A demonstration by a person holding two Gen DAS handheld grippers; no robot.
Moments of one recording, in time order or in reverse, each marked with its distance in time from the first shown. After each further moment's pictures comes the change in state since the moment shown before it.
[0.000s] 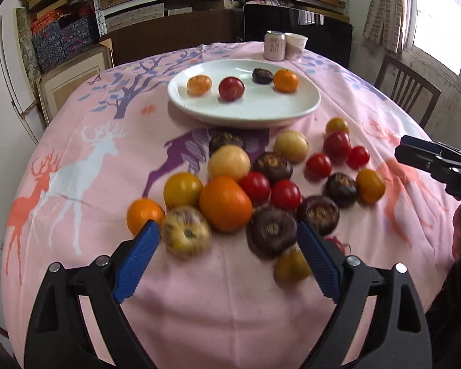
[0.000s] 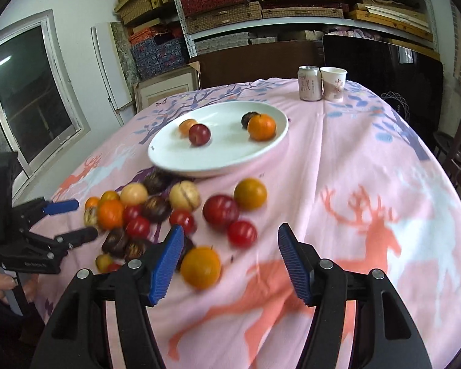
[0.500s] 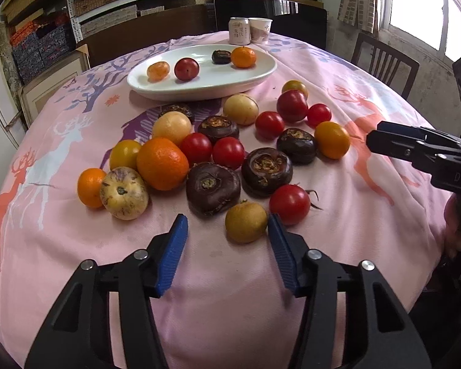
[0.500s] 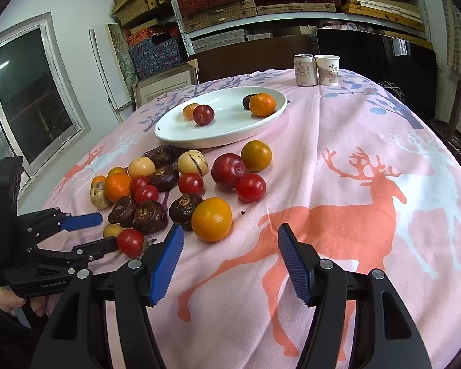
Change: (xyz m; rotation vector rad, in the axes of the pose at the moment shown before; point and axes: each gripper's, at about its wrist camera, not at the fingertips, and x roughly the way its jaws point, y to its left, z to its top) left arm 0.006 -0.041 -0.029 0.082 0.019 -0.062; right arm -0.008 0.011 -0.038 0.022 0.002 -0.007
